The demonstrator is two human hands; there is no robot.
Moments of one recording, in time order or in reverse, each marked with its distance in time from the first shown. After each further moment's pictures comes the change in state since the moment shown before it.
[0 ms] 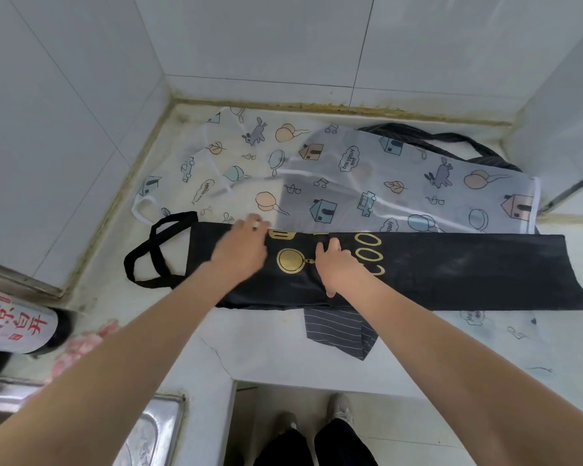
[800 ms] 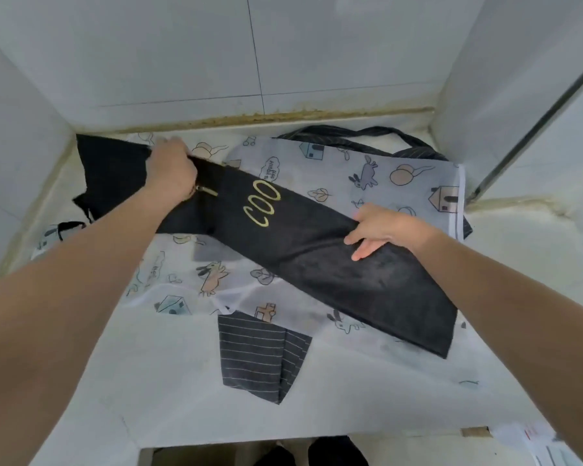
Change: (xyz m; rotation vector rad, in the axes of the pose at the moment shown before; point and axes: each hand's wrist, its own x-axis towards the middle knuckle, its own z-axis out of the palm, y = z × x) left_hand 0.148 0.077 -0.096 -0.125 0.239 -0.321; right_hand 0.027 0.232 -0.043 1.038 -0.145 0.130
